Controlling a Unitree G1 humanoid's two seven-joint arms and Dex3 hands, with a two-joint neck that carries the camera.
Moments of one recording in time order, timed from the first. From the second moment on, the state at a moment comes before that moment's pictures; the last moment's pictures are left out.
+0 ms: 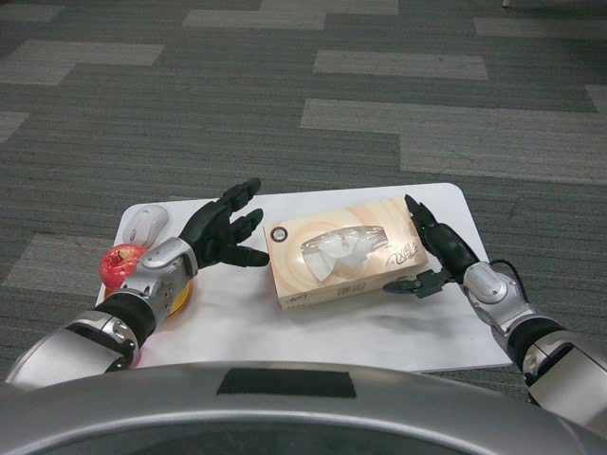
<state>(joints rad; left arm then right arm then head) -0.41 0.16 -0.26 0.98 -0.45 -0.27 -0.45 -0.36 -0.45 0.62 1.05 0.26 -0.57 0.06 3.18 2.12</state>
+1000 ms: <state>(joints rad) -0.33 0.24 -0.20 0.98 -0.45 -0.26 -0.48 -0.36 -0.43 0.63 1.04 0.25 -0.58 0.06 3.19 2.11</state>
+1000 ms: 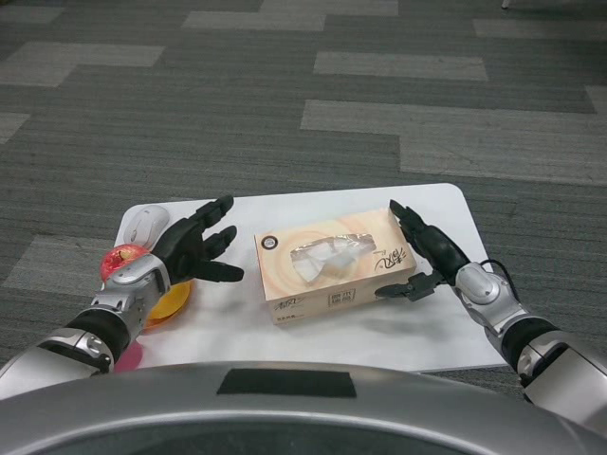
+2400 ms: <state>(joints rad) -0.27 0.30 -0.40 0.66 -0.45 0.13 -0.57 -0.36 -0.44 0.63 1.05 0.25 -0.58 0.06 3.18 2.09</state>
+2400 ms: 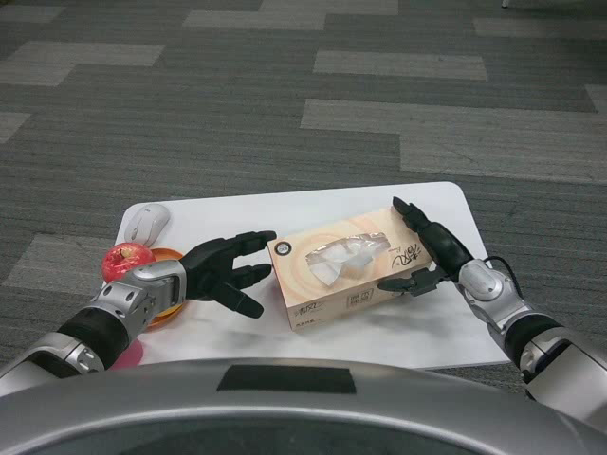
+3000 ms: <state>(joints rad) -0.30 0.28 -0.42 0.71 -0.45 0.10 -0.57 -0.36 -0.44 0.63 1.05 0.25 -0.58 0.06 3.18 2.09</state>
